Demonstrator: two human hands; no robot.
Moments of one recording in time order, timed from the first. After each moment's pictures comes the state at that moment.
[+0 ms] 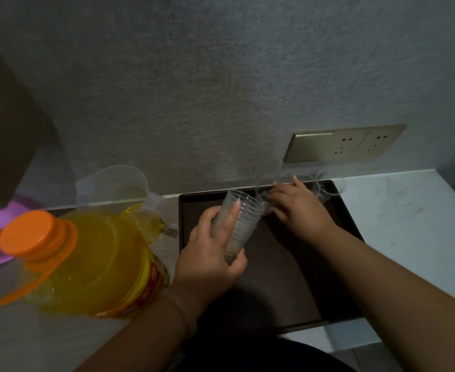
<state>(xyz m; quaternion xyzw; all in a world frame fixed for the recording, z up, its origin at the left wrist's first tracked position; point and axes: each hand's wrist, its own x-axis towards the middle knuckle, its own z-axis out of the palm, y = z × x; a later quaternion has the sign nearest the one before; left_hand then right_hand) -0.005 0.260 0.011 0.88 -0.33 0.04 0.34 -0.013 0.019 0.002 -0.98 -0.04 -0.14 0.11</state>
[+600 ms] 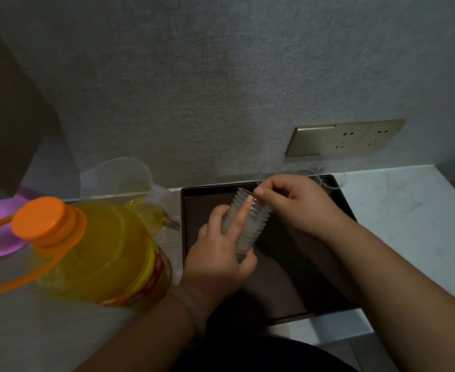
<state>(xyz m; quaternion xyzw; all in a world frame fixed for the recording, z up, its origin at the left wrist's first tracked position) -0.019 0.258 0.017 0.89 -0.34 0.03 0.30 -0.035 0.080 0.091 -0.89 0.09 -0.03 0.45</state>
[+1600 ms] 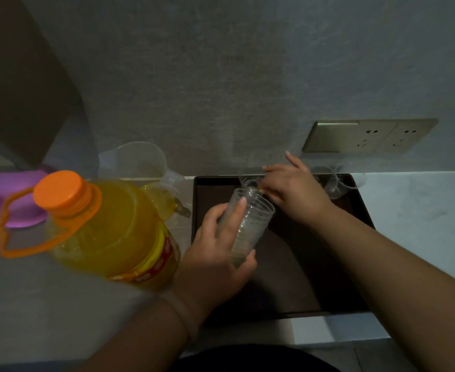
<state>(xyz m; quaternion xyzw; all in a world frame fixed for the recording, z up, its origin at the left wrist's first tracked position) -0.037 0.280 0.019 0.88 -0.32 0.12 0.34 0.004 0.055 0.035 -0.98 -0.15 -0.13 0.09</state>
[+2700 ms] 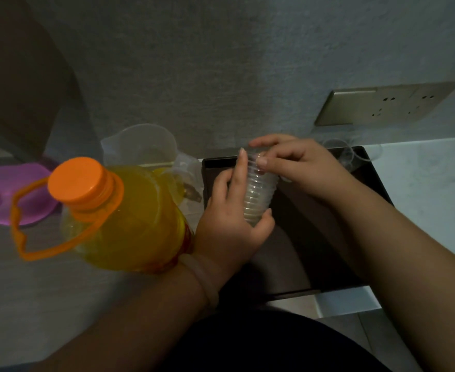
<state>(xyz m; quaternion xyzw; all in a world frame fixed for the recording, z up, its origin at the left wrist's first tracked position) -0.009 0.281 0.029 0.86 -0.30 0.11 0.40 -0.004 0.109 0.074 -0.82 0.02 0.00 0.57</state>
